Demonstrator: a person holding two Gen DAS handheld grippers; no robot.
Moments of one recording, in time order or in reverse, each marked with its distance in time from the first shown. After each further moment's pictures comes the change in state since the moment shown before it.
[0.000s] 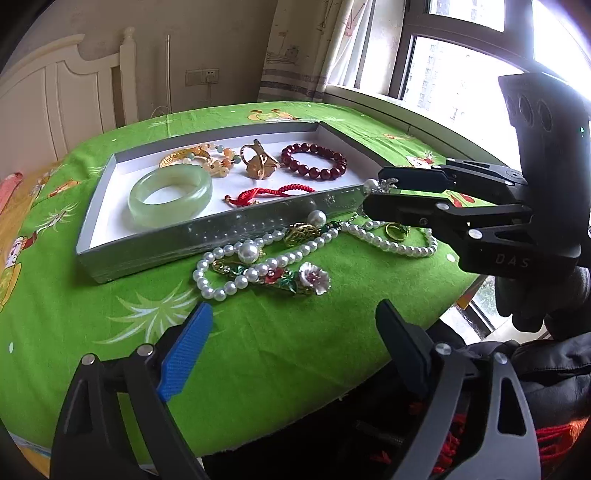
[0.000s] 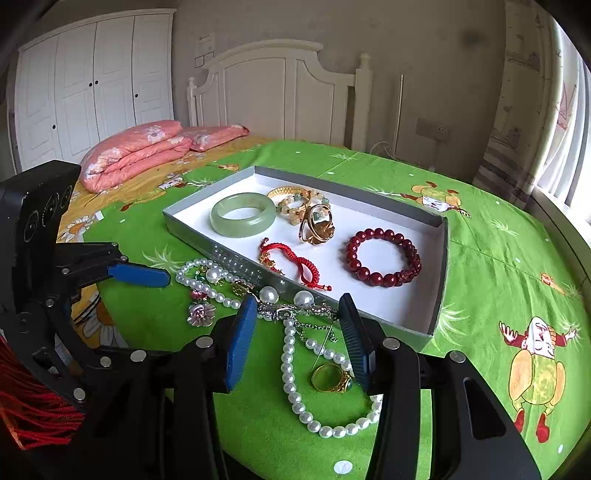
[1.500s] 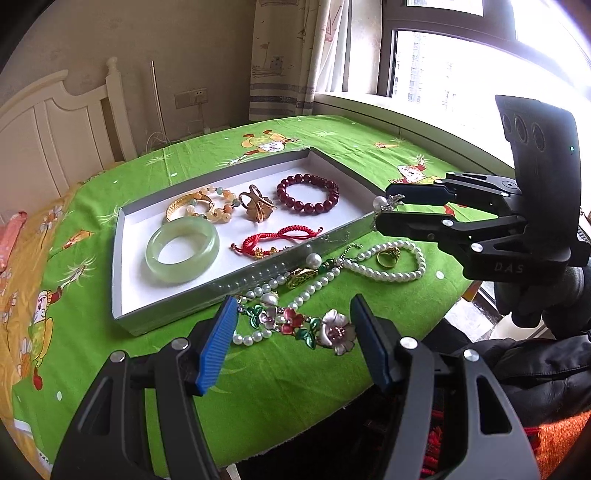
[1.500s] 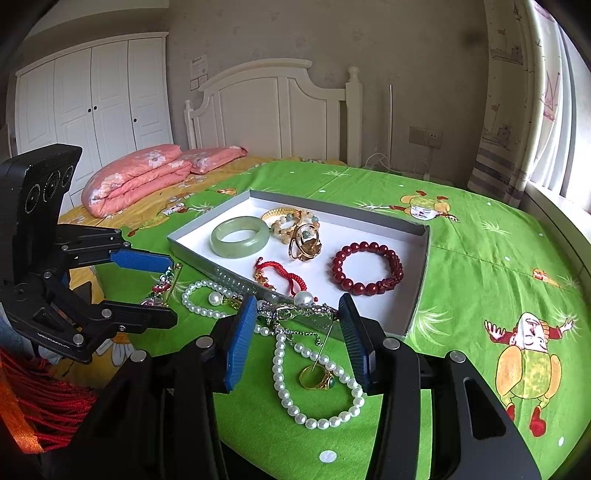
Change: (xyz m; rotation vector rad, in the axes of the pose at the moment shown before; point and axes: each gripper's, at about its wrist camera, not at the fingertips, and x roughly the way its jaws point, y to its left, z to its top) left arm -0.033 -0.009 0.030 0.103 -0.022 0.063; right arm -0.021 -0.014 0.003 0.053 -0.064 0.022
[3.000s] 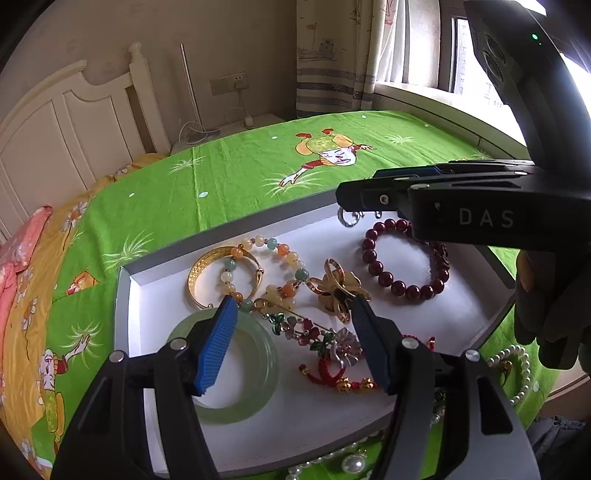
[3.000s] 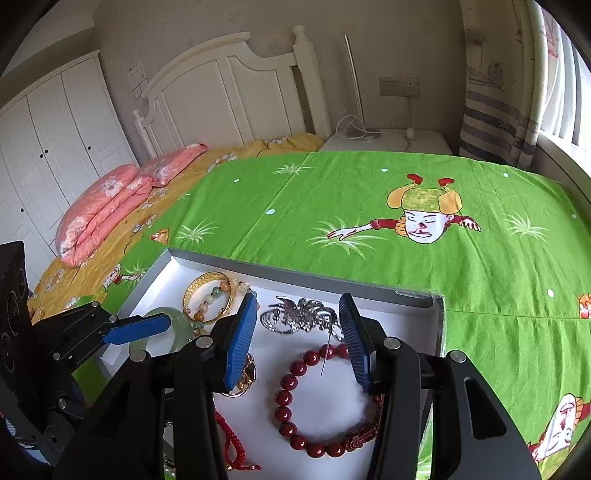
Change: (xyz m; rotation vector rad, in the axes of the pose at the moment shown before) left arm 0.104 0.051 0.085 -0.054 0.068 0.171; right arm 0.128 -0.076 0.095 0.239 0.139 -0.008
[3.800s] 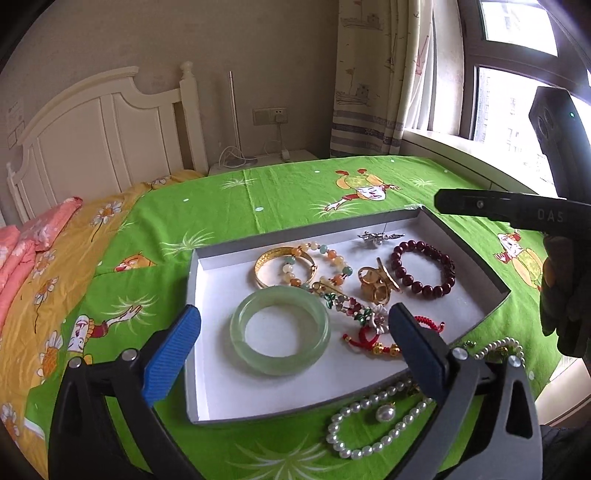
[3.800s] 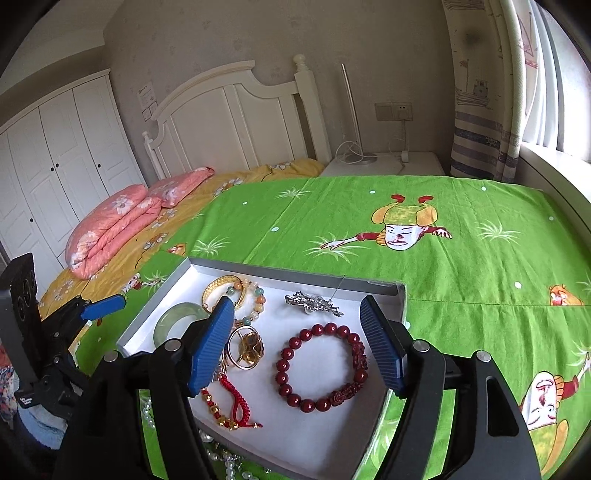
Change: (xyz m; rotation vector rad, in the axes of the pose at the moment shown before) left arm -0.060 0.034 -0.044 -0.136 -0.167 0.075; right arm -0.064 -0.007 -0.023 -0.007 -0.108 0.021
